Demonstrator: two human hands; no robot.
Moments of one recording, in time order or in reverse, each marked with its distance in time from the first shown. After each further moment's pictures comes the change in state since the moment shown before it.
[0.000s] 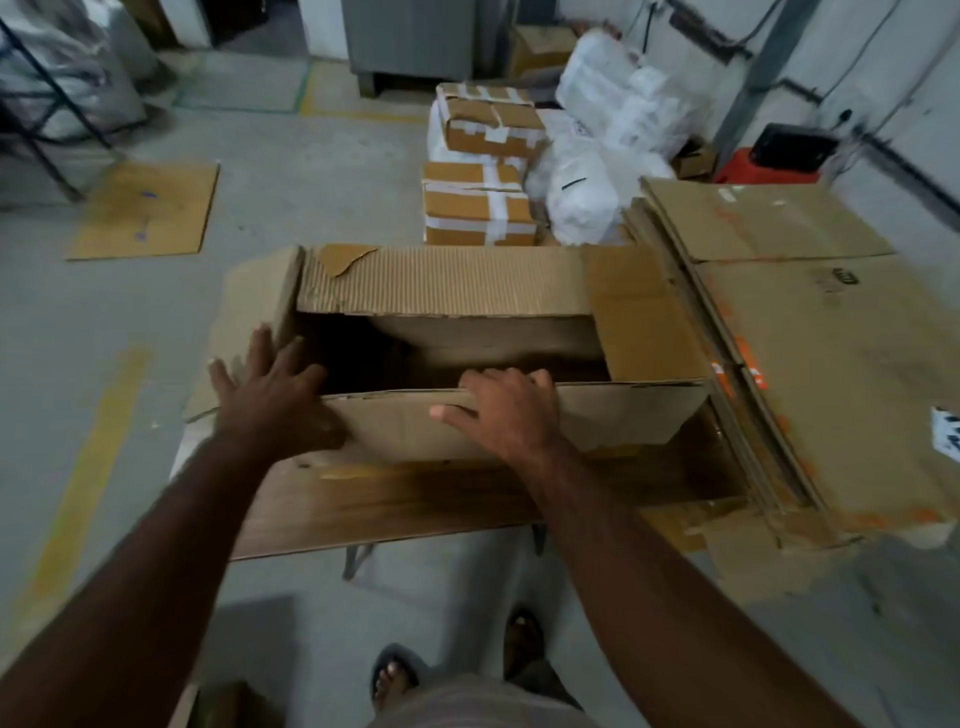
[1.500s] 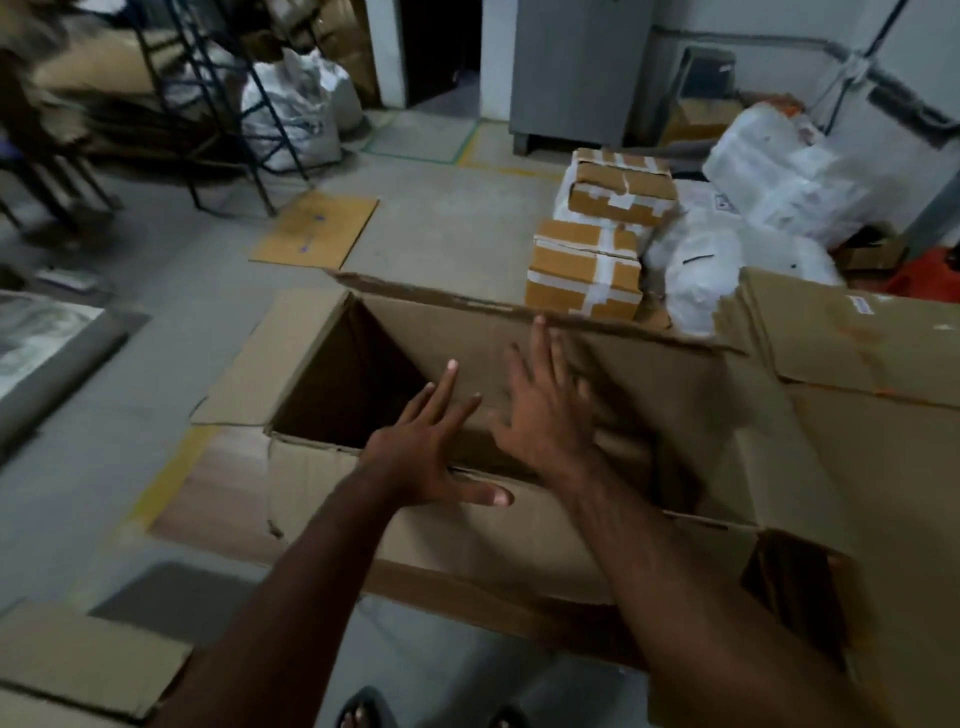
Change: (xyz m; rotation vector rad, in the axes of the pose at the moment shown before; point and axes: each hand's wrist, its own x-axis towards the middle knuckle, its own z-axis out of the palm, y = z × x) left_hand 0.031 0.195 -0.034 -0.351 -0.056 0.016; right_hand 0.089 0.108 -0.041 0.011 0.142 -0.200
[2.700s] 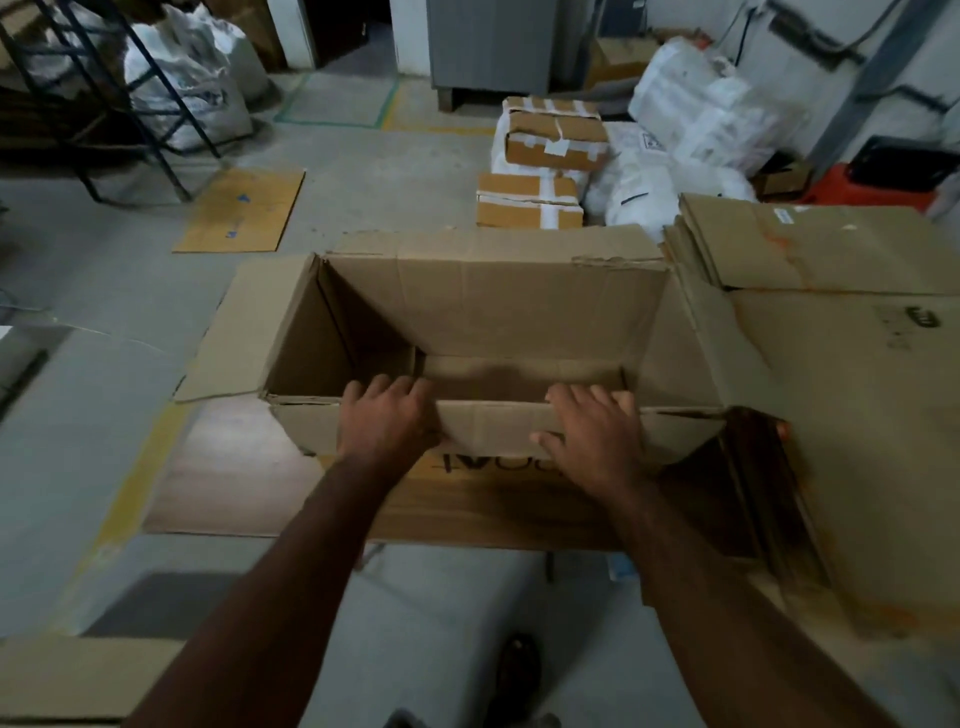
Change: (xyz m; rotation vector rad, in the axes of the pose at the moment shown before) left_hand -0.037 -0.026 0.023 0.353 0.287 0.025; right_hand -0.116 0.021 0.018 -0.096 -0.068 0.165
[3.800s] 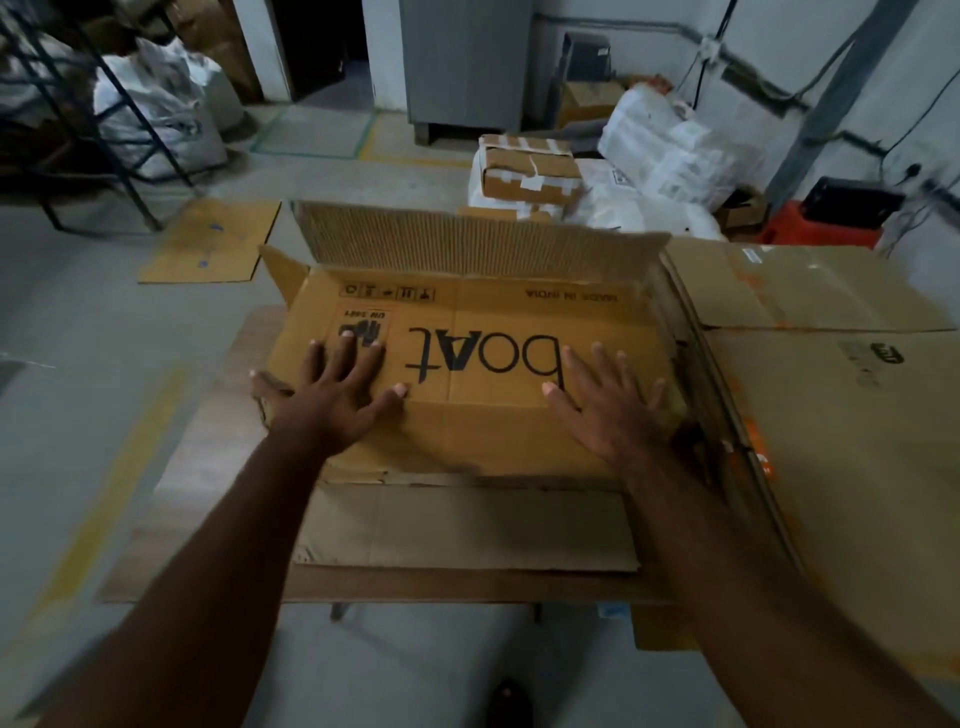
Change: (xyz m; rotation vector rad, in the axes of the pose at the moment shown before) left_hand 0.074 -0.079 -0.003 -0.212 -0.161 -0.120; right_hand 0.071 0.039 -0.025 0.181 -0.113 0.247
